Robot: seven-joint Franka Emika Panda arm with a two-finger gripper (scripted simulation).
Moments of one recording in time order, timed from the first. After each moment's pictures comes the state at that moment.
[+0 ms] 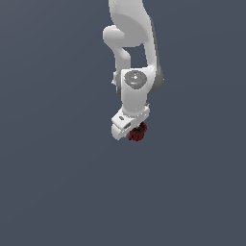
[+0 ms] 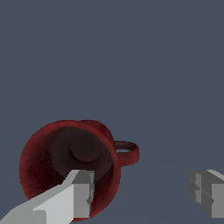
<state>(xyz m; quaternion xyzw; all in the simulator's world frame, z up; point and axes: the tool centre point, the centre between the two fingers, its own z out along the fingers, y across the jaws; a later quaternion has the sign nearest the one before) -0.044 0.040 0.112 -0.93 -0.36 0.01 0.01</state>
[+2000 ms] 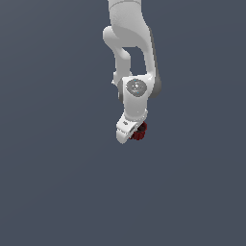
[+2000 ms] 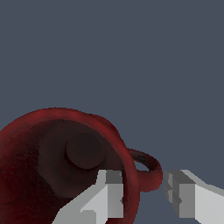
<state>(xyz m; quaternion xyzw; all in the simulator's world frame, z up) -0.057 0.049 0.074 -0.90 -0.43 0.01 0.01</state>
